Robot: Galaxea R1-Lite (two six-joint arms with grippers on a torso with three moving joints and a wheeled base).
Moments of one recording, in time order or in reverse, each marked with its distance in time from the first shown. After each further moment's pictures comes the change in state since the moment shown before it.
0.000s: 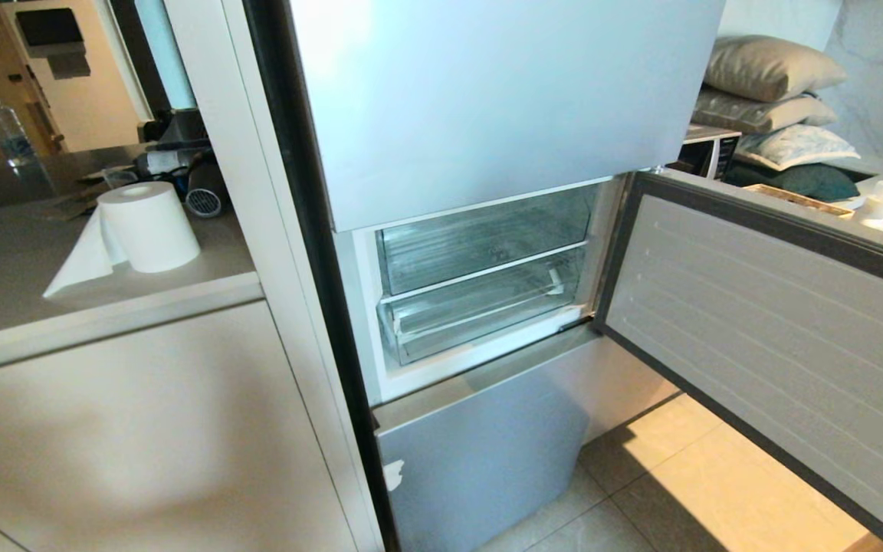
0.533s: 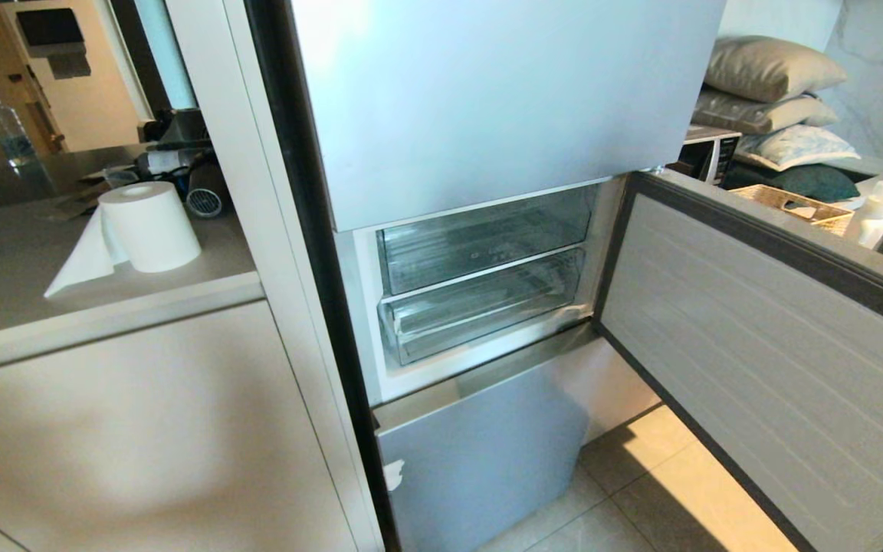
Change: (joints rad) left arm 0.000 0.000 0.000 0.000 0.000 0.000; right arm -0.088 -0.196 -0.064 -0.235 0.032 0.191
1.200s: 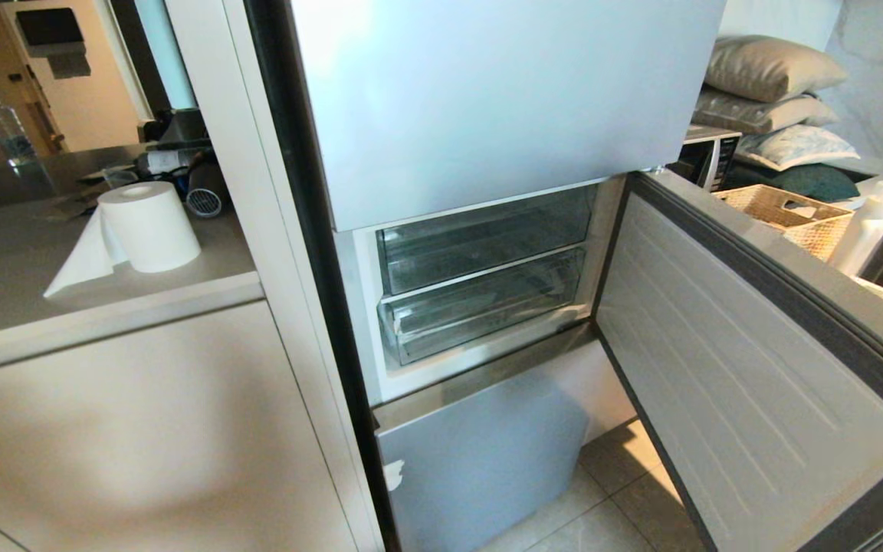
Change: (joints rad) left arm 0.000 0.000 0.000 0.000 0.000 0.001; right arm 0.363 -0.040 0.195 0.072 -0.608 -0.362
